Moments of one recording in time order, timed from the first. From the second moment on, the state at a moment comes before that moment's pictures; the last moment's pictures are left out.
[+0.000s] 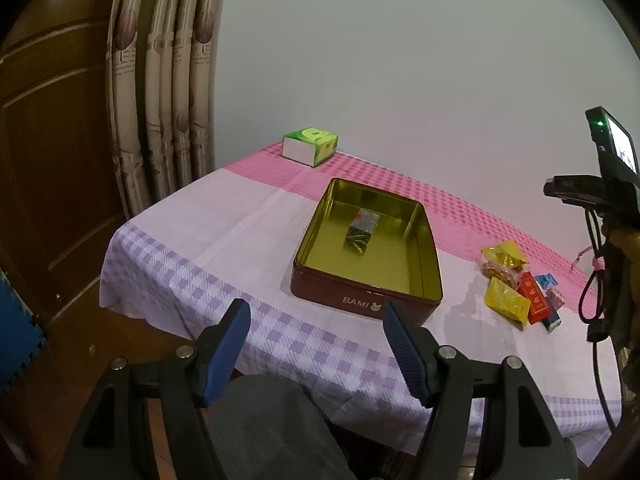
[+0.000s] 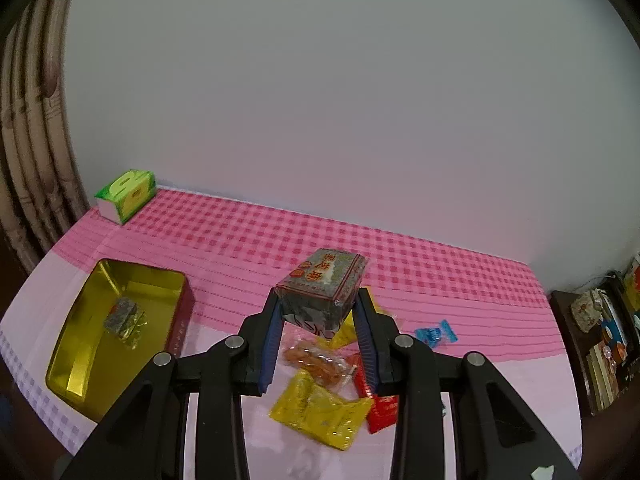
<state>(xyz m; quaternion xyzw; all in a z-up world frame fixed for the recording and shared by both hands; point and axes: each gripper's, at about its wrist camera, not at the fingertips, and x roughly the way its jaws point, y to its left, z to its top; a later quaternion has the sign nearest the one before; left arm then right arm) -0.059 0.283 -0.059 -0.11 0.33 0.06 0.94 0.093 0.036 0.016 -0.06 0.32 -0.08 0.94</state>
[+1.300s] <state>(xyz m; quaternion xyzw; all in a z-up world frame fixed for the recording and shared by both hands) -0.047 0.294 -0.079 -0.13 0.36 0.08 0.92 0.101 0.212 -0.109 -0.12 0.41 0.13 0.89</state>
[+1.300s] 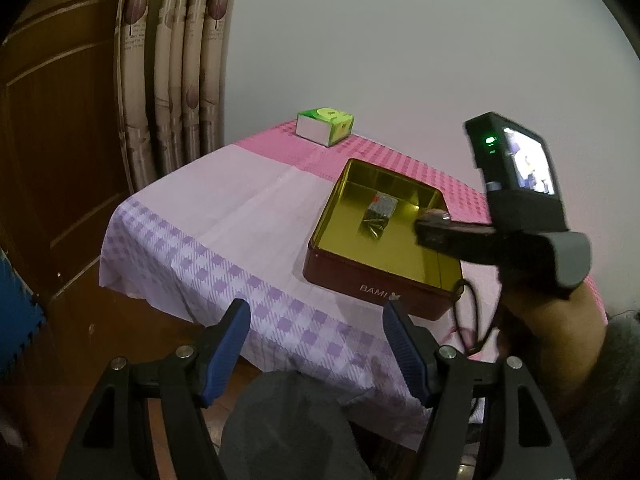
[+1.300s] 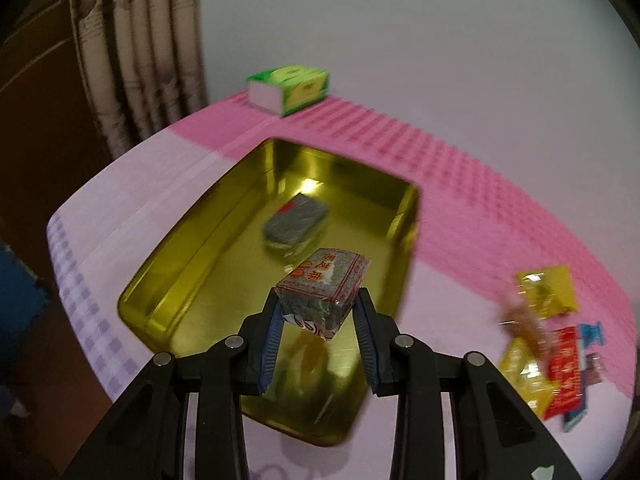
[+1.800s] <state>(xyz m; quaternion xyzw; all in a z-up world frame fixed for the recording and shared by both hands) -0.038 0.304 -0.088 -0.16 0.38 0.08 0.91 0.144 0.223 -0.157 -0.10 0.46 0.11 0.88</state>
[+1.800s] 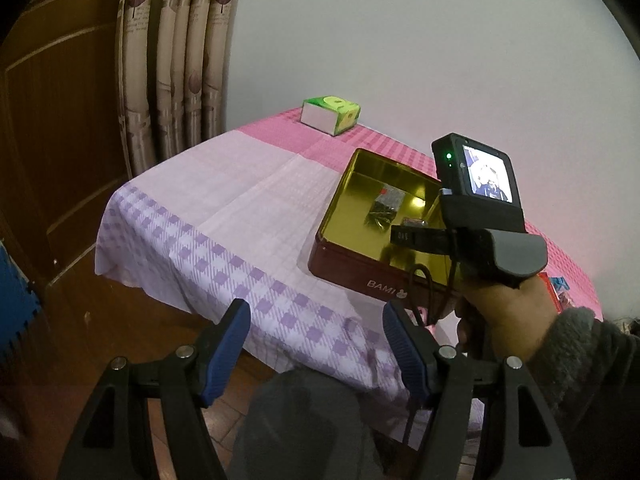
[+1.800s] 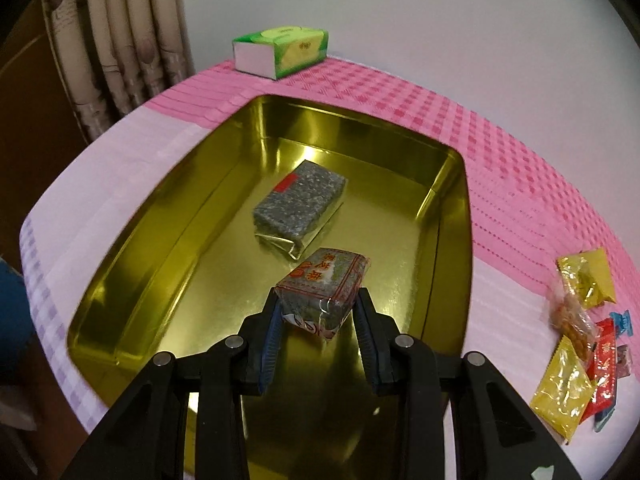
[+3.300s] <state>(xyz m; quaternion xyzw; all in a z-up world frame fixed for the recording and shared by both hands) 0.060 -0.030 -0.099 0.06 0.42 -0.26 0.87 -0.075 -0.238 -0.131 0.22 0.33 -0.17 0.90</state>
